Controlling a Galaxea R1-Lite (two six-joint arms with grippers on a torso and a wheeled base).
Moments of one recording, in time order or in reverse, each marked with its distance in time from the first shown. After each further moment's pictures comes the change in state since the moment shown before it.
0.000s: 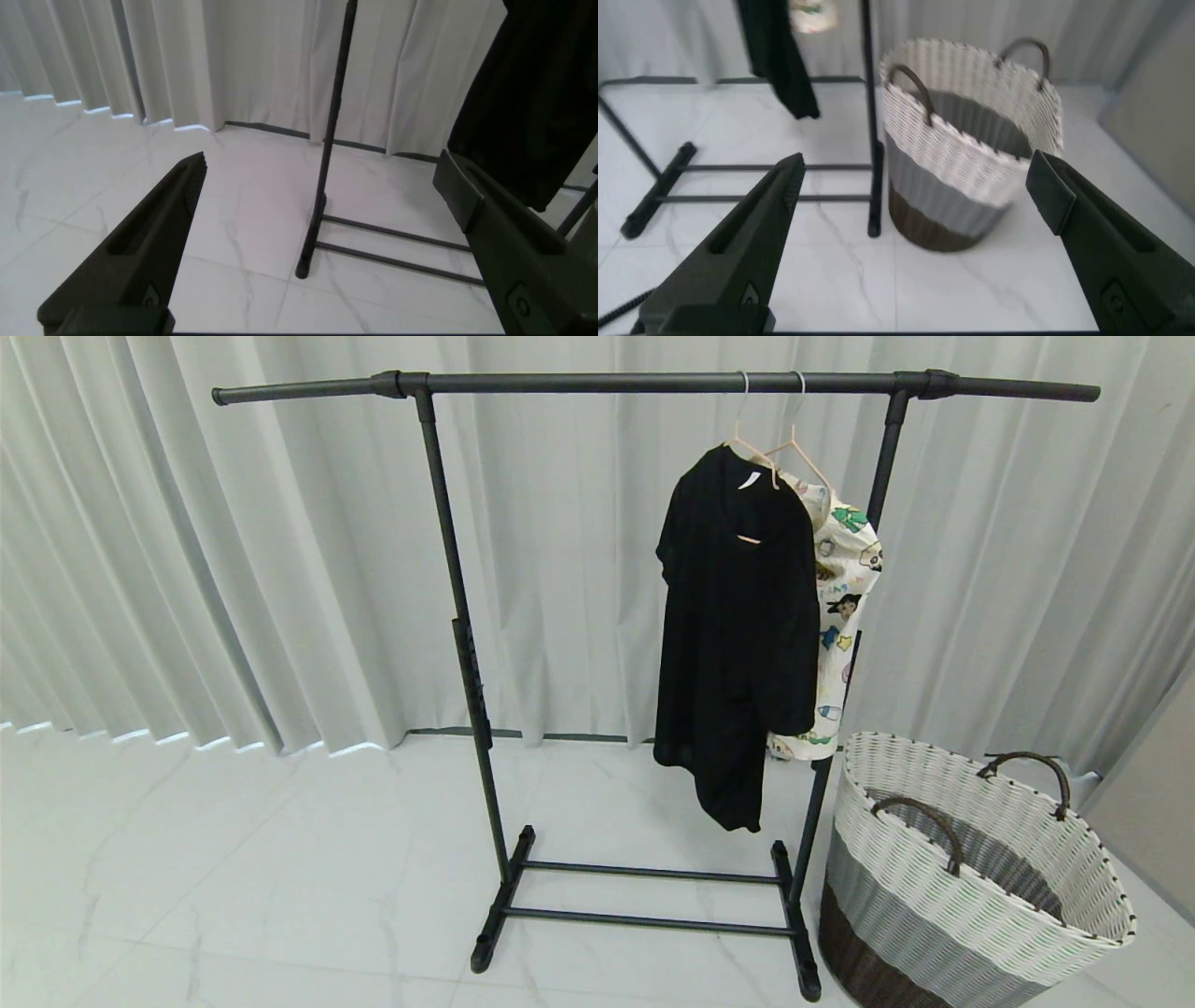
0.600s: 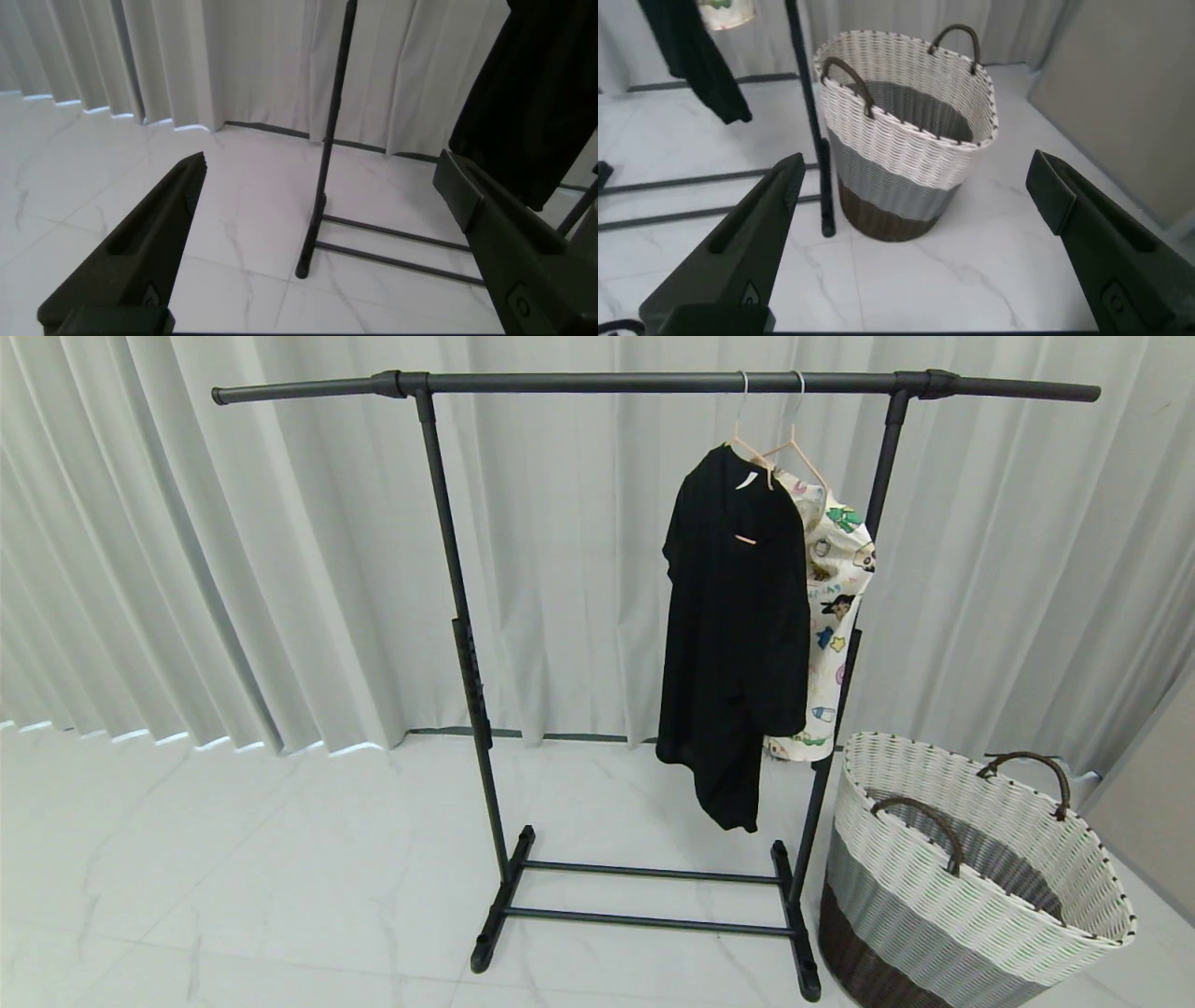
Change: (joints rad) left arm 0.000 0.000 0.000 0.000 0.000 0.000; right arm -0.163 -0.017 0.000 0.006 0.037 -0.066
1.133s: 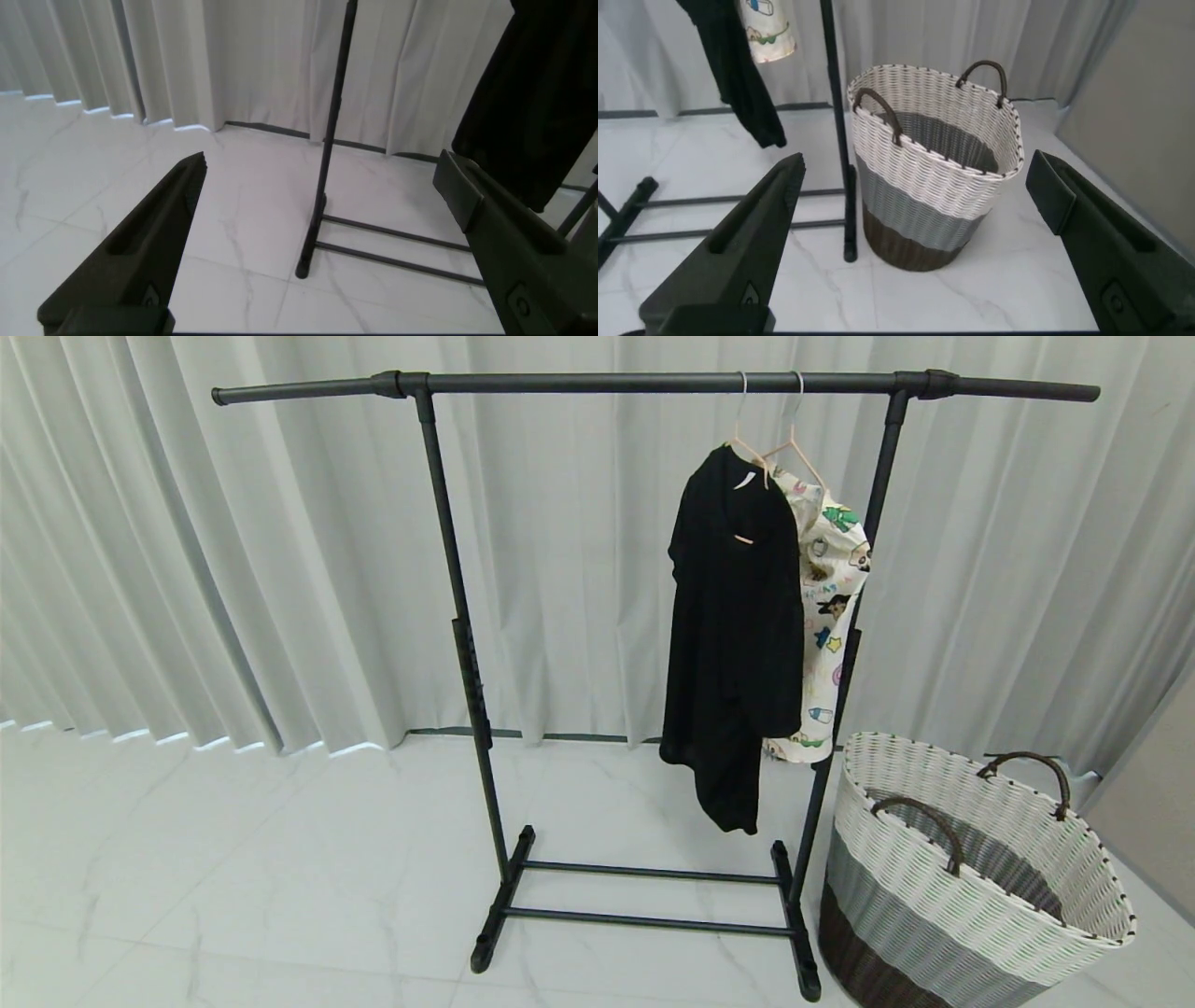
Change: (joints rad) left arm 0.000 0.000 0.000 0.000 0.000 0.000; right arm 0.028 -0.076 -0.002 0.002 0.016 0.033
